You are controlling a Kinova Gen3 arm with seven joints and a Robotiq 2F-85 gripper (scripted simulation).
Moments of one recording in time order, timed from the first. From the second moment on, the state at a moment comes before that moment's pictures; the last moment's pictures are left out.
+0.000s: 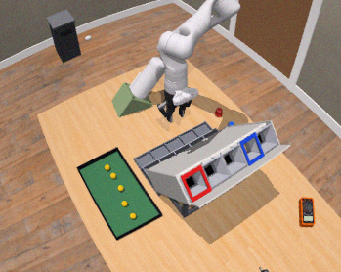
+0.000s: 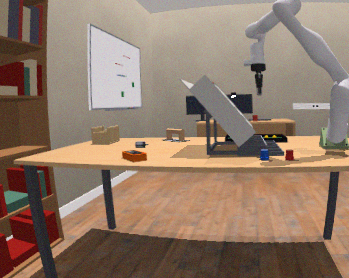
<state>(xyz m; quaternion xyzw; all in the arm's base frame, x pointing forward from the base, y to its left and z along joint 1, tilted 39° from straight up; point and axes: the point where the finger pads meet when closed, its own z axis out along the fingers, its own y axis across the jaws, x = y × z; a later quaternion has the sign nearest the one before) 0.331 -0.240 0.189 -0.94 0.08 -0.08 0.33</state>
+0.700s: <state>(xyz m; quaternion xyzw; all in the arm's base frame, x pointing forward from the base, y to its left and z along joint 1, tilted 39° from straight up) 0.309 -0.280 0.049 -0.94 0.08 -0.08 0.32</state>
